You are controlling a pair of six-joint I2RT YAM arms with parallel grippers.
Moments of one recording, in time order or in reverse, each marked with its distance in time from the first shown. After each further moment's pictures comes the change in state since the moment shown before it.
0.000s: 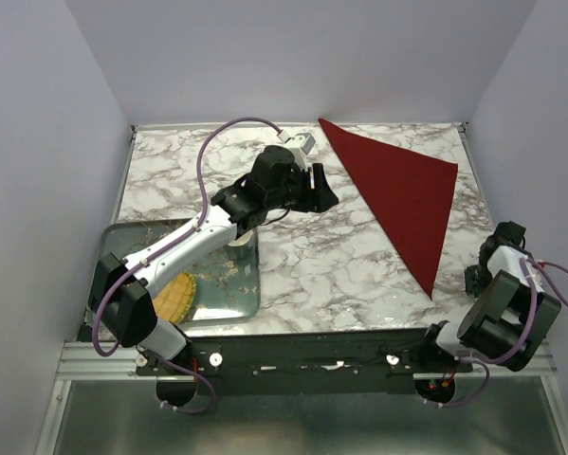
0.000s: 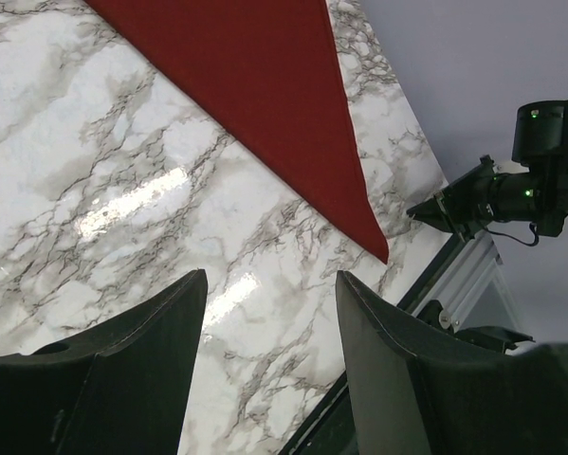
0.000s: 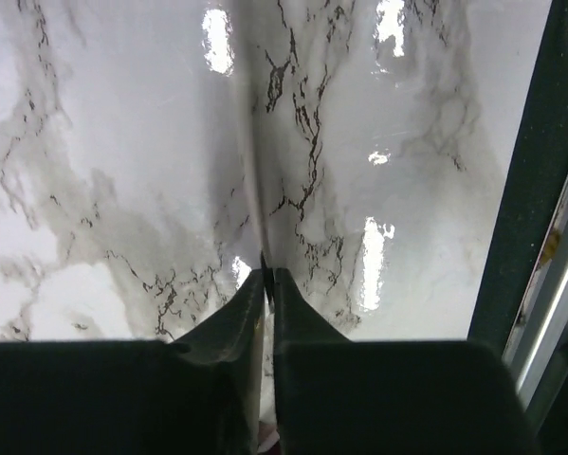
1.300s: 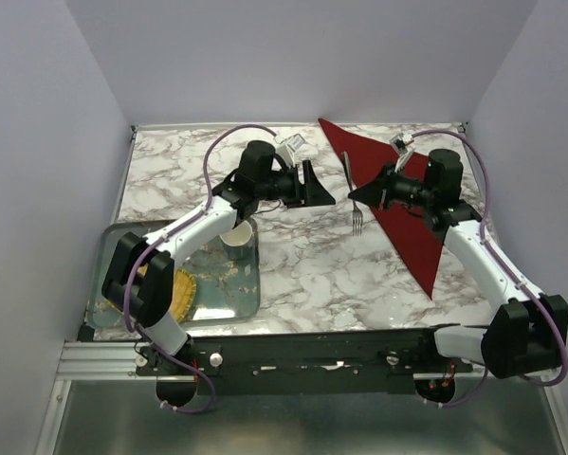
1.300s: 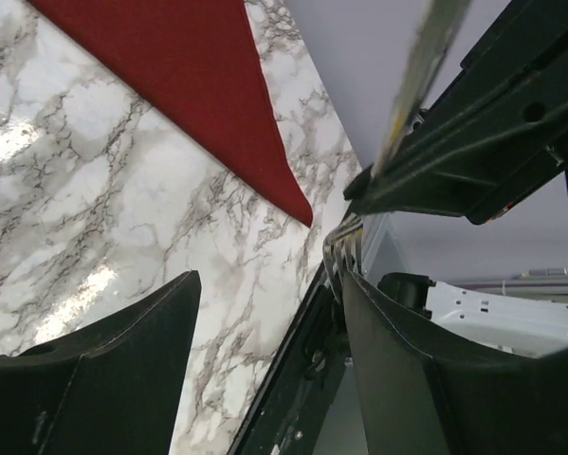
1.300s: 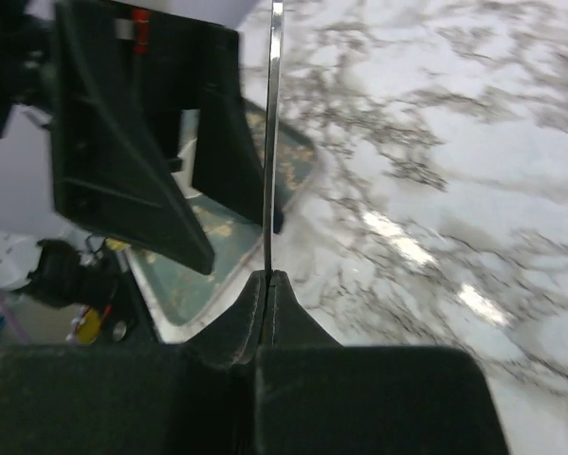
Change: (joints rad) left arm 0.178 0.130 -0.081 0.256 0.461 -0.151; right arm 0.779 -0.069 0.312 0.586 -1.110 -0.638
